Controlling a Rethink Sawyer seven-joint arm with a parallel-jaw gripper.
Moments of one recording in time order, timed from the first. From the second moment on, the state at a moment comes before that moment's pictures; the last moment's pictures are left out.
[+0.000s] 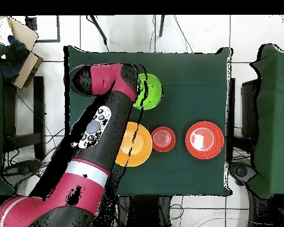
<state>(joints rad) 0.24 -0.16 -0.63 0.94 0.18 0.81 2.64</state>
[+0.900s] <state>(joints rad) 0.27 -0.15 -0.63 0.95 0.22 0.76 2.64</state>
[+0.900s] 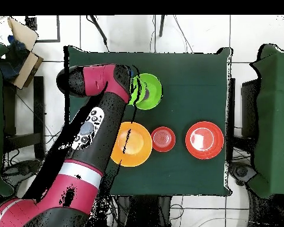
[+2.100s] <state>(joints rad) 0.30 -0.11 -0.63 0.98 0.23 0.63 2.64</state>
